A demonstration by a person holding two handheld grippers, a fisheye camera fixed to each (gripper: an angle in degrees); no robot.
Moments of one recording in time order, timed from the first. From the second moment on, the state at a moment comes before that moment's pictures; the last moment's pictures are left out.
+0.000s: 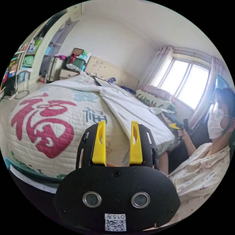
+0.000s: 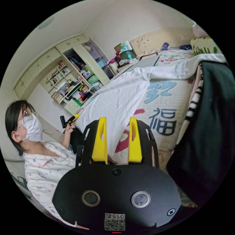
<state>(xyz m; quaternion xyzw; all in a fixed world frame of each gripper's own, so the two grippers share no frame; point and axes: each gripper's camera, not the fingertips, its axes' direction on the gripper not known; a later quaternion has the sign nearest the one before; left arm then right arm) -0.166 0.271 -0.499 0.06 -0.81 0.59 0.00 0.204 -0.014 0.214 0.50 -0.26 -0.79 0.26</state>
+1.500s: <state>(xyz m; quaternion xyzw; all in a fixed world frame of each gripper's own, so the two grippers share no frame) -0.324 0.208 -0.546 -0.07 -0.79 0.57 -0.21 0.182 0.075 0.407 0.73 -0.06 -0.67 0.14</state>
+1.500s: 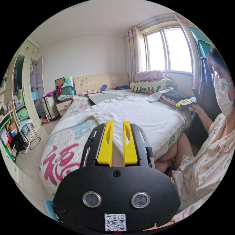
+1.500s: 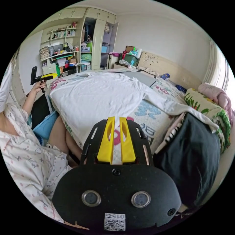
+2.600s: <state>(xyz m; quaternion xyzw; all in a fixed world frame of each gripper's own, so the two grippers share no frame) -0.097 -0.425 -0.489 0.10 -0.86 0.33 -0.38 -0.306 0.423 0.203 0.82 0.09 -0.47 0.32</state>
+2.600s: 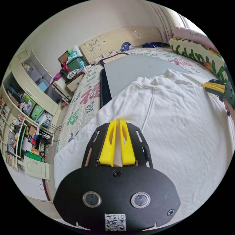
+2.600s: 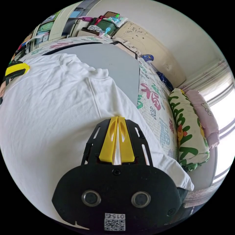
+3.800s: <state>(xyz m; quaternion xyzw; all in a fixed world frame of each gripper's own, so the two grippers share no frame) -0.202 -0.293 -0.599 -0.37 -0.88 0.27 -0.15 0.265 0.203 0.155 0.62 -0.46 -0.60 0.21</state>
